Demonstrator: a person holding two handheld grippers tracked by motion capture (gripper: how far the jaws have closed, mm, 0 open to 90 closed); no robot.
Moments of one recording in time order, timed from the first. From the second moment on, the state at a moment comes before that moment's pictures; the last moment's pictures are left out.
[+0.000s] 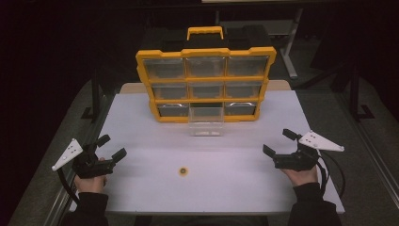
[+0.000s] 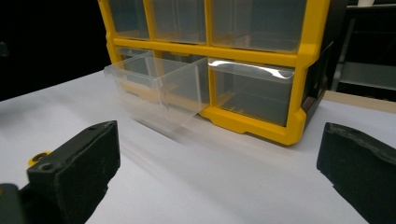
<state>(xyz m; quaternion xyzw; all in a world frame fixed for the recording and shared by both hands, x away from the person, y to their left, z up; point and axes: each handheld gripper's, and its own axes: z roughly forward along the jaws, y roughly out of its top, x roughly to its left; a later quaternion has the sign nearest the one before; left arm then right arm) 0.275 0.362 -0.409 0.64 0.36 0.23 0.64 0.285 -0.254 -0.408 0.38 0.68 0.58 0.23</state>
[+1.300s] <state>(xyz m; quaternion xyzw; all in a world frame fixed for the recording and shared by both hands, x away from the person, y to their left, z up) 0.269 0.341 -0.406 0.68 0.32 0.24 0.62 0.285 -0.225 -0.398 0.35 0.72 0.56 0.22</state>
